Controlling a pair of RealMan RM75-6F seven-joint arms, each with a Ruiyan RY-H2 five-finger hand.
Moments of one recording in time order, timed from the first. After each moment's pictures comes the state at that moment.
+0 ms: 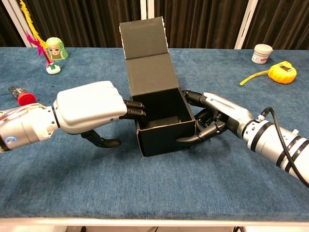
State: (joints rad) left arm -0.78 -1.73 0.09 -1.09 1.85 1.17 0.15; right arm 0.60 -1.85 0.04 -1.08 -1.55 1.04 0.73
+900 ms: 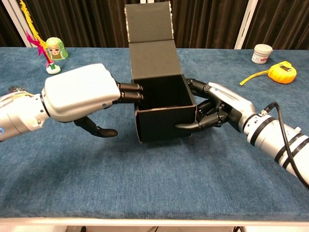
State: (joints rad) left arm -0.77 -1.71 0.08 -1.08 1.88 1.30 0.13; right arm 0.58 -1.87 0.09 -1.10 -1.51 1.09 0.76
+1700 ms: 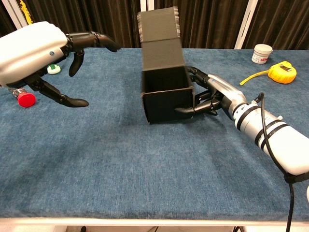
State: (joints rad) left arm -0.66 -1.61 0.04 -1.18 1.79 1.47 -0.07; right arm 0.64 -1.98 0.19 -0.93 -1.40 1.01 0.73
